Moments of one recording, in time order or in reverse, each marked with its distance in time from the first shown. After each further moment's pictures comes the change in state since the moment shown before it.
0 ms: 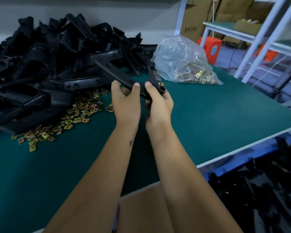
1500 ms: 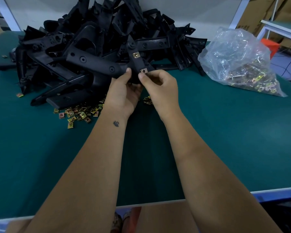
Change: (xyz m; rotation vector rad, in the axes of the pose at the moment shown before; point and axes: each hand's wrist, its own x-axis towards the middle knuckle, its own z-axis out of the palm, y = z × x) left_hand 0.066 -0.006 -0.088 -0.669 0.017 -0.387; right_hand 0.024 0.058 0.053 -0.662 -0.470 -0.260
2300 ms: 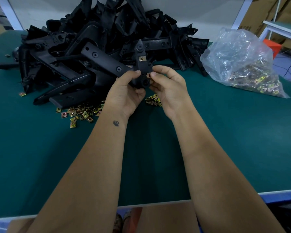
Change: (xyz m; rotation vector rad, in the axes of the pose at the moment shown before) left_hand -0.003 0.006 -0.005 0.040 -0.116 -0.096; right_hand 0.006 -0.008 -0.015 0.490 -0.167 0.230
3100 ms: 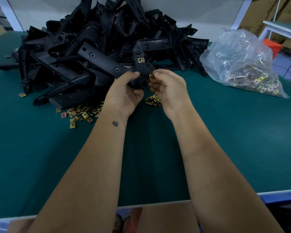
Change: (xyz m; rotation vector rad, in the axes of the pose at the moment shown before) left_hand 0.001 0.001 -0.001 0.009 0.016 -0.005; right_hand 0.000 -0.003 0.002 -0.030 0.073 0.049
